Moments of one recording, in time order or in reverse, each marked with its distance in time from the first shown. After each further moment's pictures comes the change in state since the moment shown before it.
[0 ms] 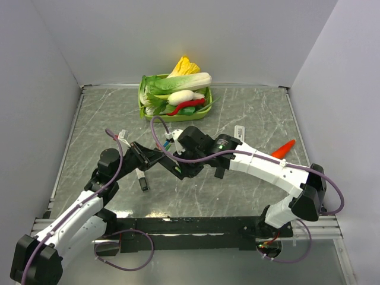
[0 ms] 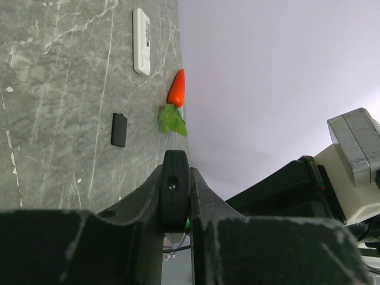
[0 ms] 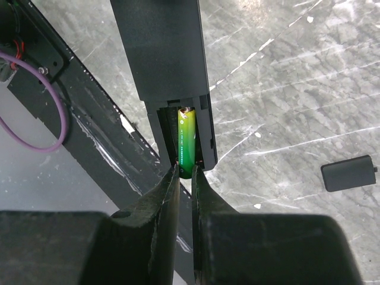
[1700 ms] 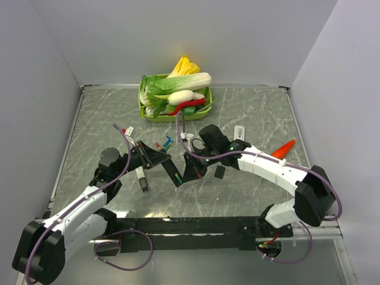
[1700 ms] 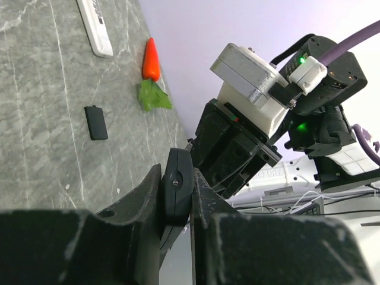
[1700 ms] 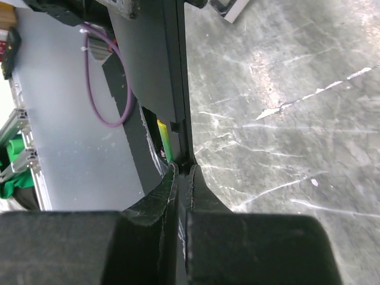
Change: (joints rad) left arm 0.000 0.115 -0.026 0.300 0.210 0.090; right arm -0.235 -0.071 -0.369 0.425 -0.589 -0.079
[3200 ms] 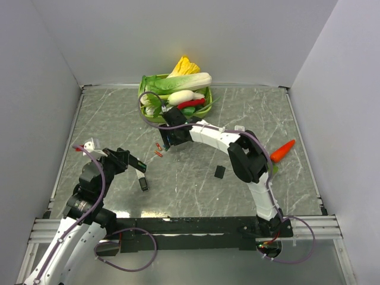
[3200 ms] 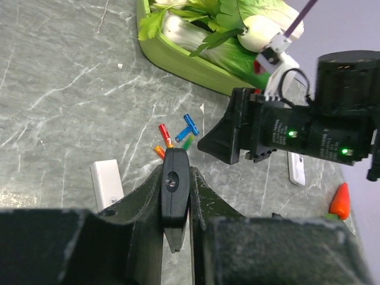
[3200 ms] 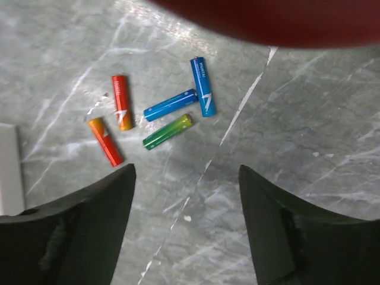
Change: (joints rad) left arm 0.042 -0.535 0.119 -0.863 -0.856 0.470; right arm -0.004 0.725 0.701 -0.092 0.762 0.160
